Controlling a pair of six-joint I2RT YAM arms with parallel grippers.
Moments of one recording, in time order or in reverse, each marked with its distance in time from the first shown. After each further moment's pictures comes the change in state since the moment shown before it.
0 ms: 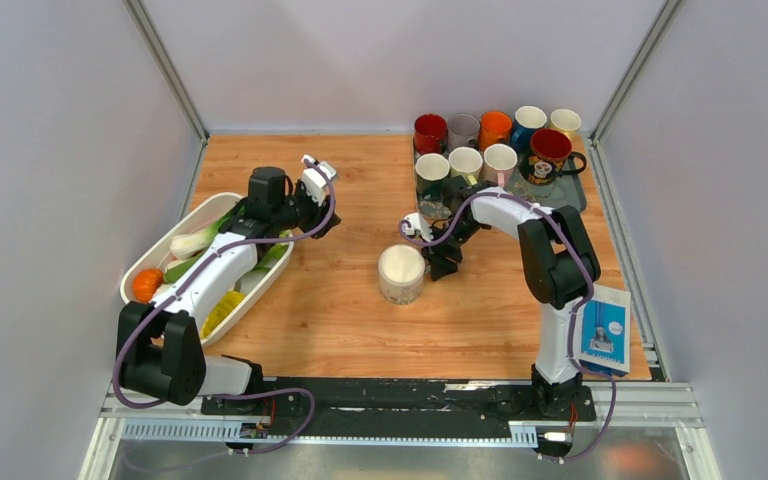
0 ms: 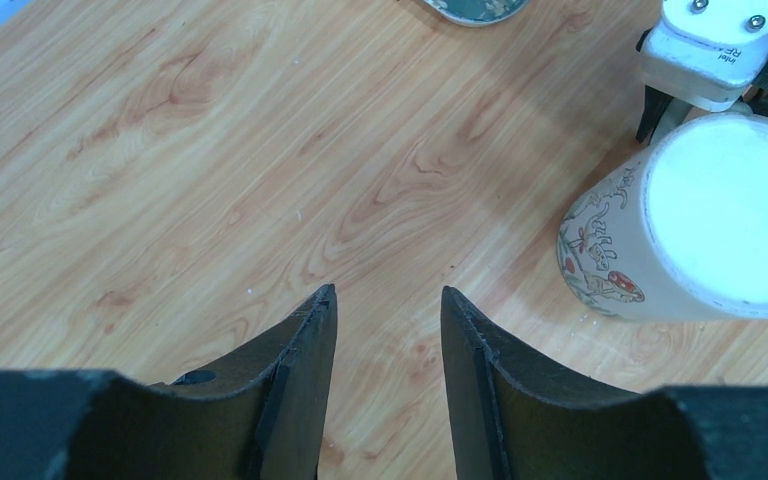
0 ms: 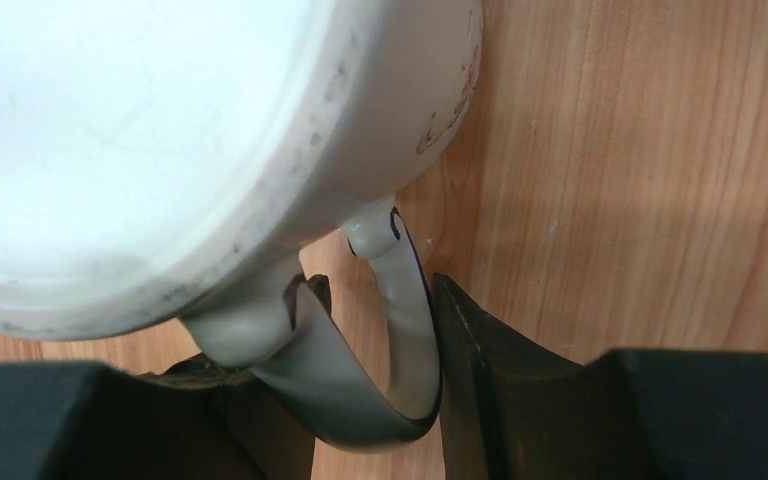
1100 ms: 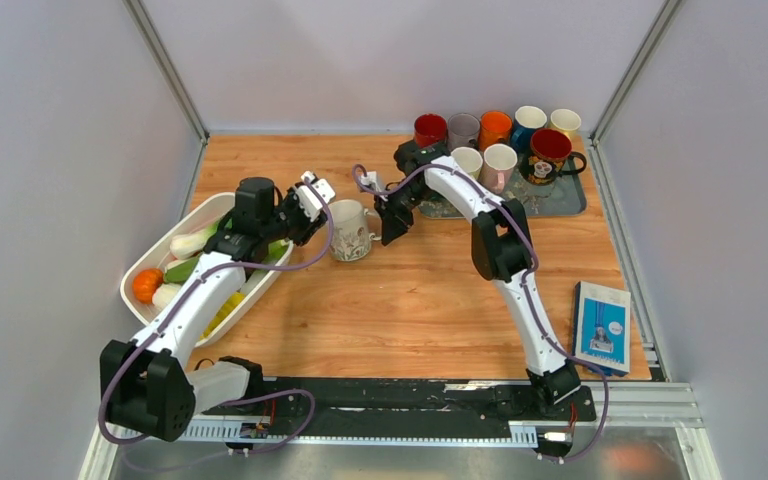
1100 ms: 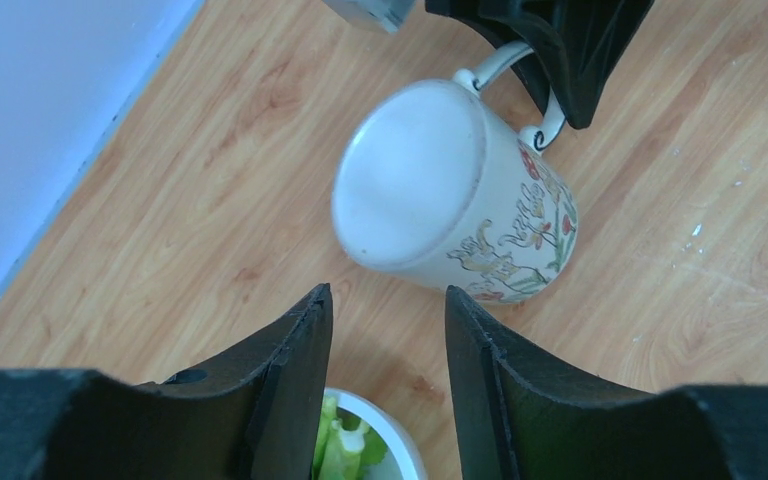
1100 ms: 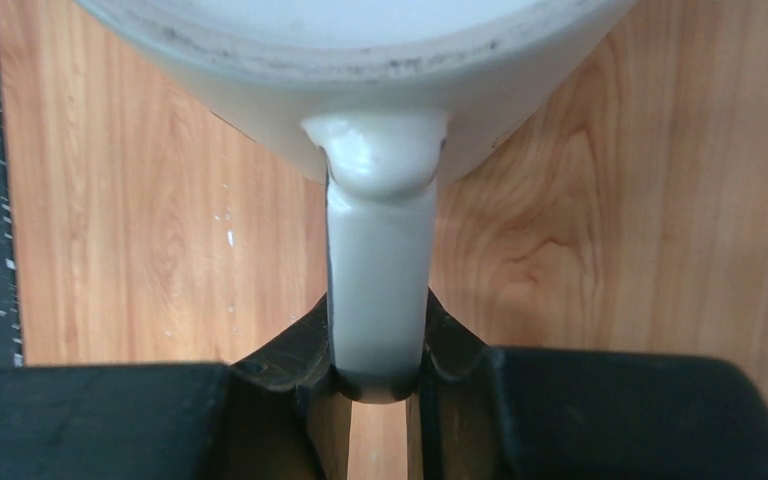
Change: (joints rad) left arm 0.000 -0.161 -0.042 -0.085 -0.098 0.281; right arm 0.083 0.520 0.915 -0.329 -0.163 0.235
